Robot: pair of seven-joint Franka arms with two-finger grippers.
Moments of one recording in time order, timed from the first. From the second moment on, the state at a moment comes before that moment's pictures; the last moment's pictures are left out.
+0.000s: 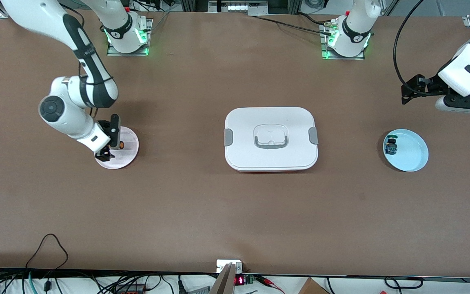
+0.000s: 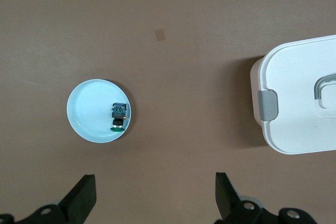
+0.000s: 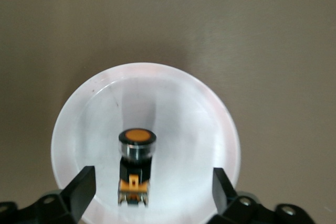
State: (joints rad) left arm -0.07 -0.01 0.00 -1.64 0.03 1.59 0.02; right arm 0.09 0.31 -0.02 -2.16 0.00 2.47 -1.58
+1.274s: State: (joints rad) left arm -0.07 -0.01 0.00 -1.64 0.03 1.57 0.02; right arm 0.12 0.14 -0.01 -1.74 0.14 1.75 -0.43
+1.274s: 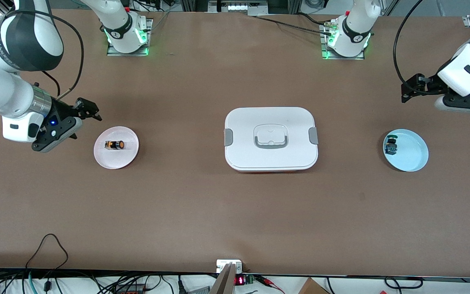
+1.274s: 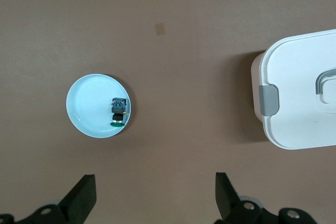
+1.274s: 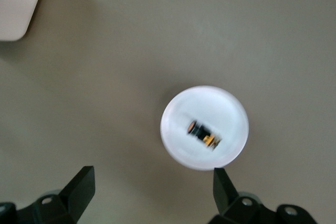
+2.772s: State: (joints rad) left arm -0.07 -0.01 0.00 -1.64 0.03 1.57 0.02; right arm 0.17 -0.02 -0.20 -1.79 -0.02 1.72 -0.07
